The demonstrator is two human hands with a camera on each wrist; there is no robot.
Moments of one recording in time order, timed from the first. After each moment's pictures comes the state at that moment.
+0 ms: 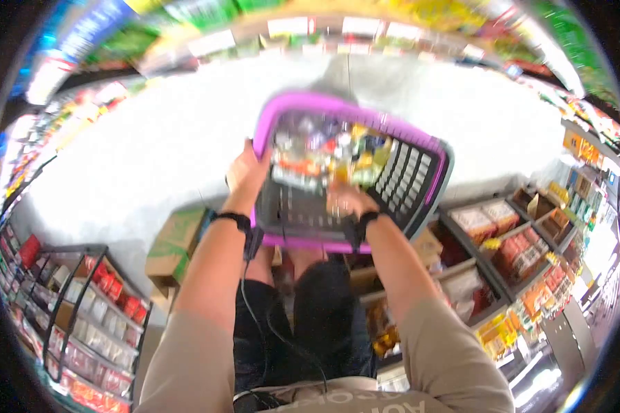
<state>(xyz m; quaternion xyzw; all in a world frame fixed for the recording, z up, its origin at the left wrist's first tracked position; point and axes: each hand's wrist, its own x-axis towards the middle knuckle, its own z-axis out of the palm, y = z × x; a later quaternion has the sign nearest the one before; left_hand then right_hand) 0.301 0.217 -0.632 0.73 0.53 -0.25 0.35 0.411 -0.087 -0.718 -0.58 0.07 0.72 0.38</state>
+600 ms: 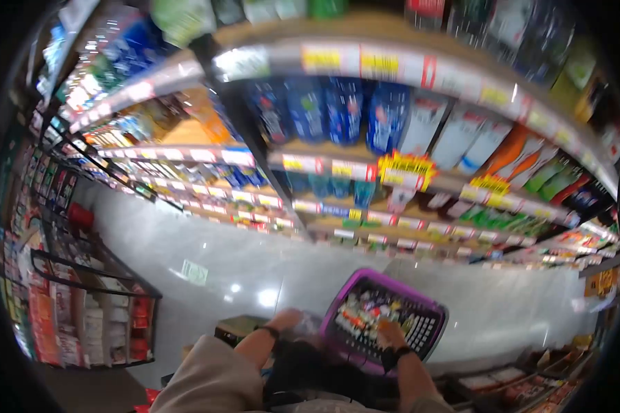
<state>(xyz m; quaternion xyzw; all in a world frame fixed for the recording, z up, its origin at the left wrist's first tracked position) 0.087 0.237 -0.470 0.90 0.17 -0.22 0.33 0.436 -0.078 -0.538 -0.75 -0.60 0.28 0.02</state>
